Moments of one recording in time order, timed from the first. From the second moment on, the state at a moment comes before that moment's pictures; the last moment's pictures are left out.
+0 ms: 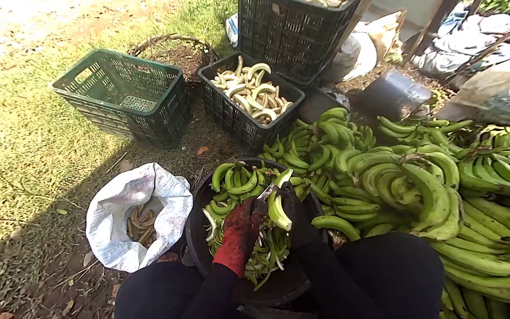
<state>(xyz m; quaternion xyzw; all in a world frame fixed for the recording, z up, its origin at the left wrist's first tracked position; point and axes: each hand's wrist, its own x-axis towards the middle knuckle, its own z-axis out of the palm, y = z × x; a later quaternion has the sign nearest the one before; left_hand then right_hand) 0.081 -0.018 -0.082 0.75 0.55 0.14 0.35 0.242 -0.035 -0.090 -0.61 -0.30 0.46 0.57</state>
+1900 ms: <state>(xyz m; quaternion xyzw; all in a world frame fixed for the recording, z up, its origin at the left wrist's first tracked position) 0.084 -0.035 -0.094 0.86 0.40 0.19 0.25 0.312 -0.037 -0.169 -0.42 -0.26 0.62 0.62</state>
